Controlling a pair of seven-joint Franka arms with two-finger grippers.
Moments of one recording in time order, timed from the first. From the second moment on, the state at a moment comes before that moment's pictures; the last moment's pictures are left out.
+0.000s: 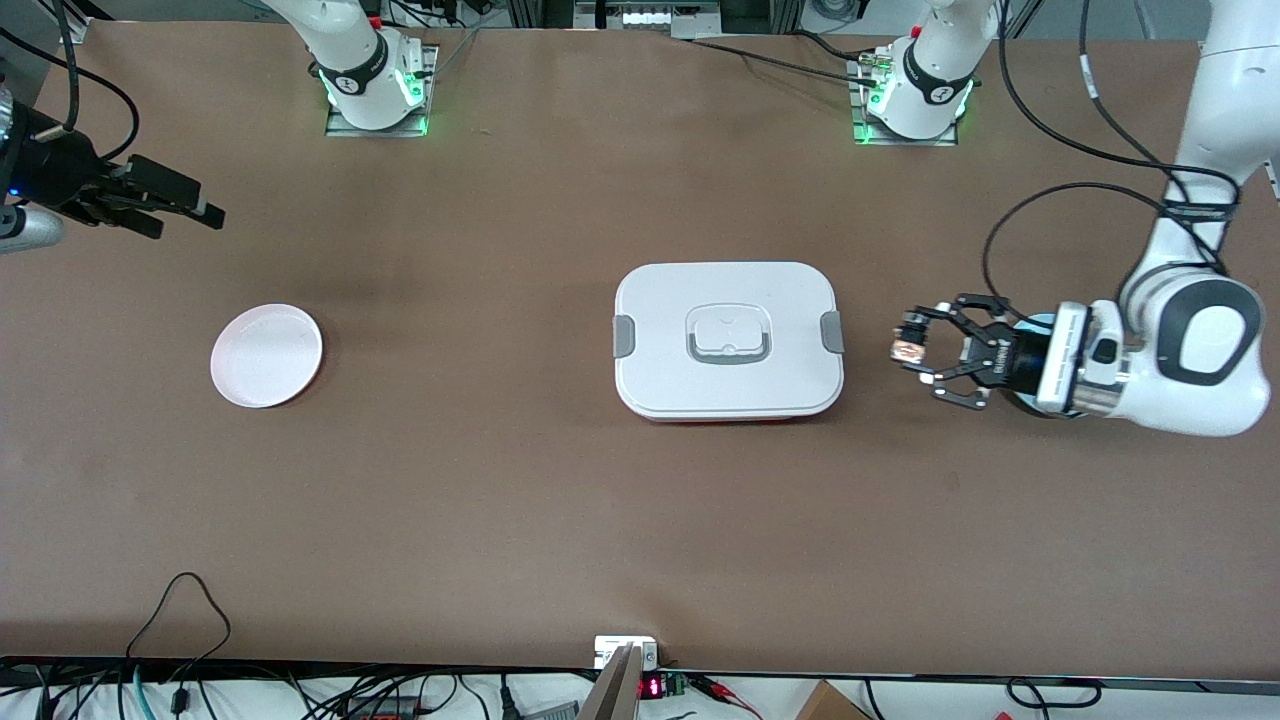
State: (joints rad) left arm 0.40 0.62 -0.39 -1.61 -1.07 1.47 1.92; right arm 0.09 -0.06 -0.15 -1.75 0.37 1.60 -0.05
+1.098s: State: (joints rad) left arm -0.07 0.62 -0.67 -1.51 -1.57 2.12 1.82; right arm 0.08 0.15 -0.15 -1.75 1.21 1.39 -0.06
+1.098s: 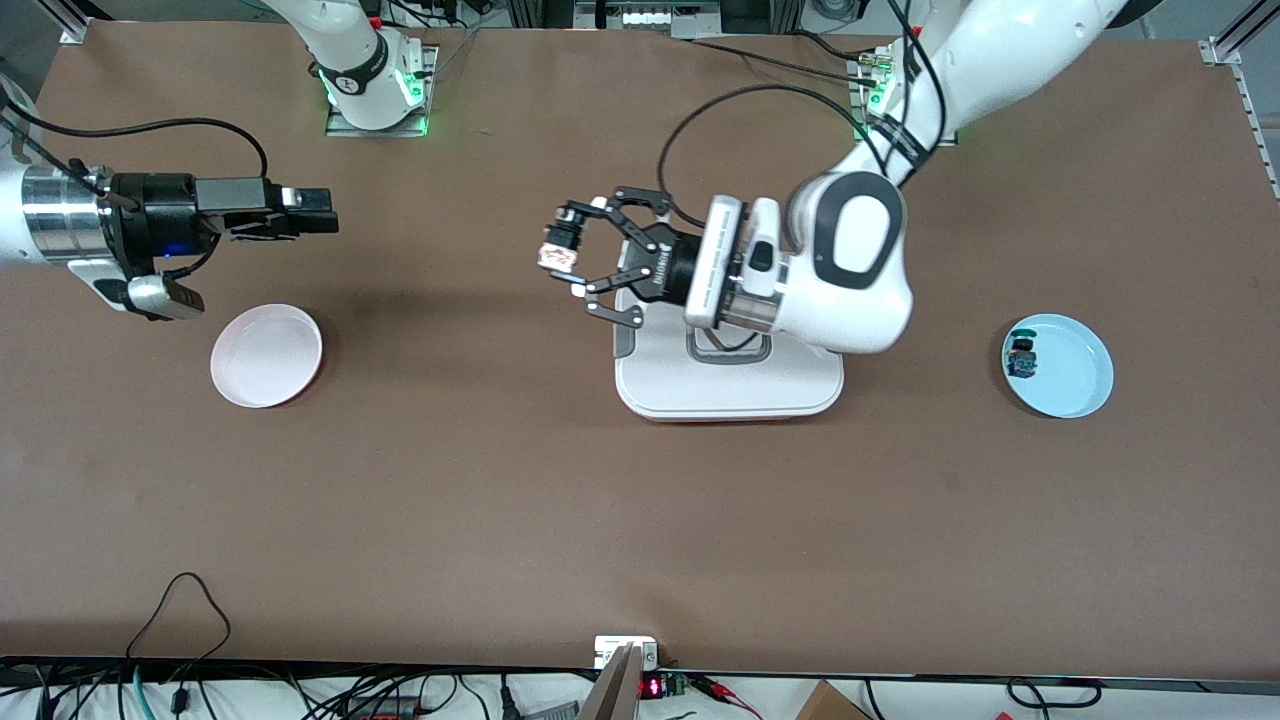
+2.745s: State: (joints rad) left arm -0.30 0.63 -0.66 -1.37 -1.65 2.48 1.75; right arm 0.13 0.24 -0.10 -1.86 1.51 1.39 -0.08
